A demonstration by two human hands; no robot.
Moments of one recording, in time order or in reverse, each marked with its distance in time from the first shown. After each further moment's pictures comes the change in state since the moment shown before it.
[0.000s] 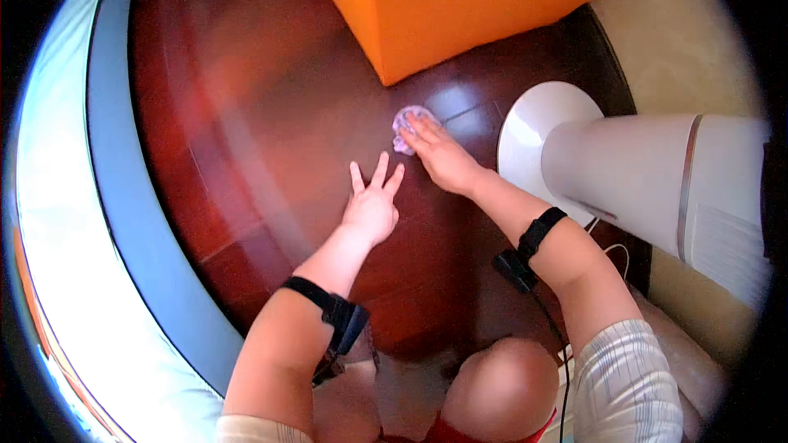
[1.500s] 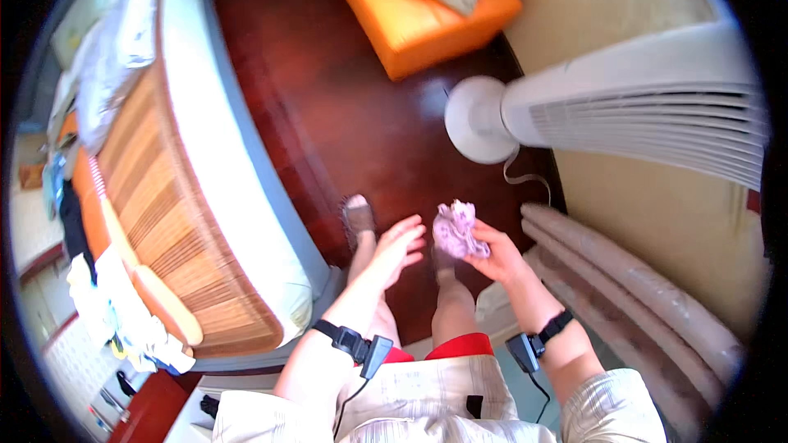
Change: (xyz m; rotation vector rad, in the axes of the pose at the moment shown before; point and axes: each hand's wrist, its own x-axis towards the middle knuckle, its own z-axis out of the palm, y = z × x) left_hand -0.388 0.112 -0.254 -1.744 -0.337 -0.458; right_hand -0.126 -0.436 -0.370 2.231 0.305 1.074
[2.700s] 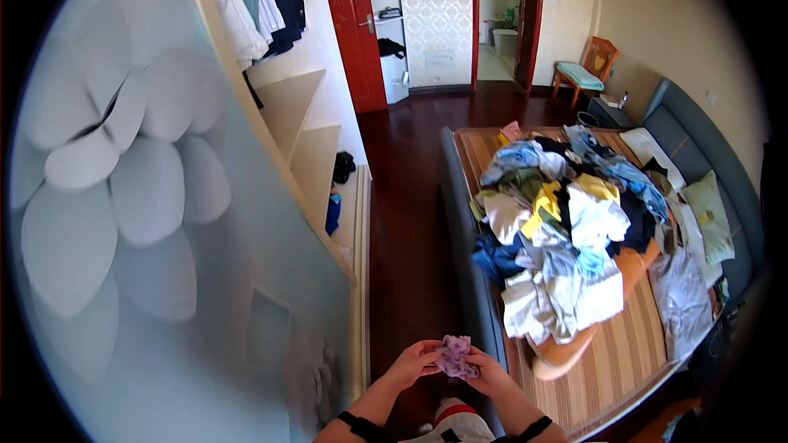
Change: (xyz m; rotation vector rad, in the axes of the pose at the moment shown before) left_hand -0.781 -0.453 -0.486 -1.254 0.807 0.995; right_hand -0.152 0.949 0.442 -1.151 -0.645 1.356
